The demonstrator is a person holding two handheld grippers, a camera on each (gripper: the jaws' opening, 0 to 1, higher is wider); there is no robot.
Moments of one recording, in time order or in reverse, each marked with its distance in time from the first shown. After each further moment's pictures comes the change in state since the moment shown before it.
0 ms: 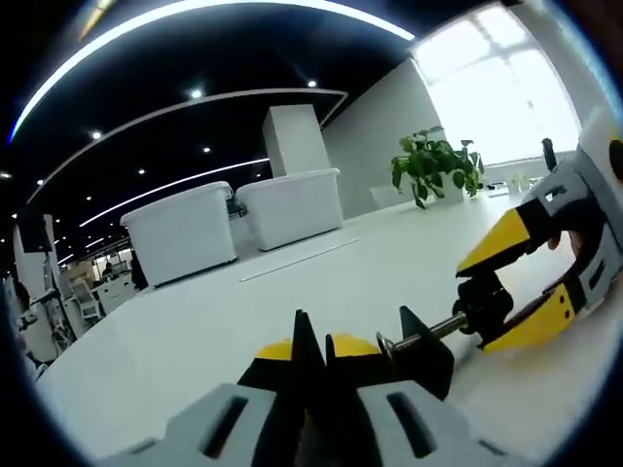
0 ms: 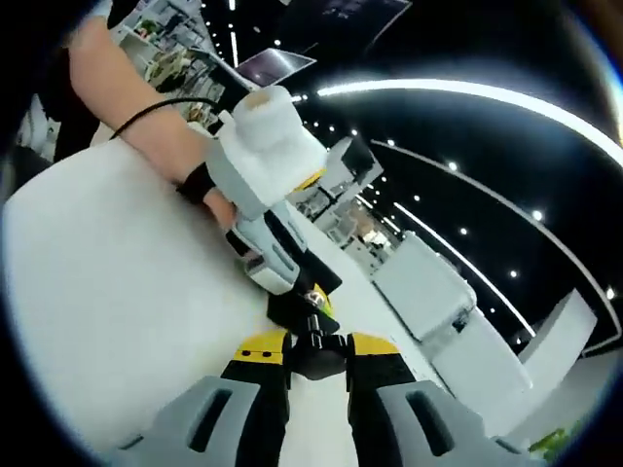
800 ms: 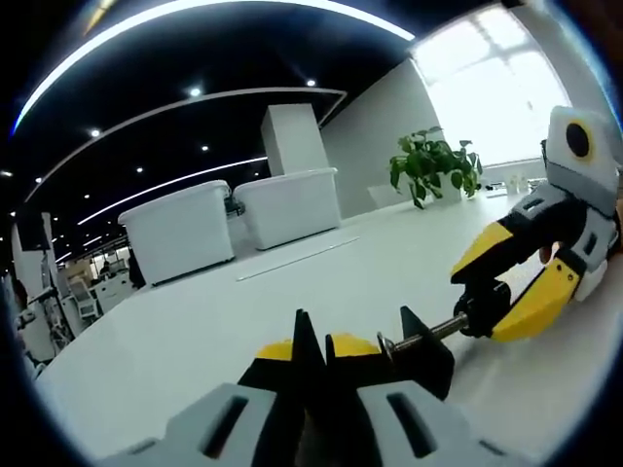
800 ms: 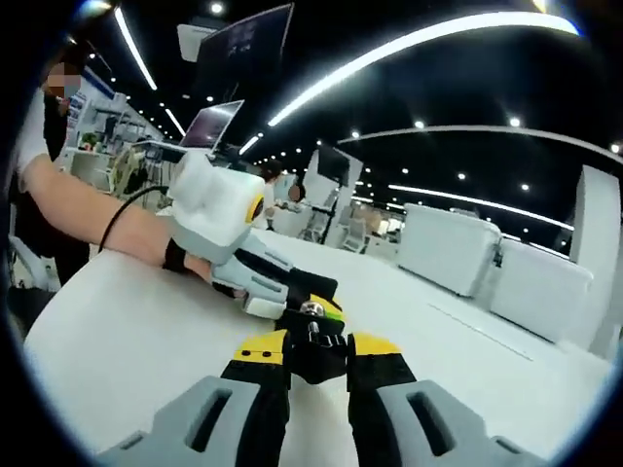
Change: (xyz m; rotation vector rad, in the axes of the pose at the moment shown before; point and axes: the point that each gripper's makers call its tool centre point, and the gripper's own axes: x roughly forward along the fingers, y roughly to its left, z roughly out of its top) left arm 0.001 -0.001 0.000 -0.005 0.003 -0.012; right arm -0.001 -0.008 -0.006 0.552 -0.092 0.068
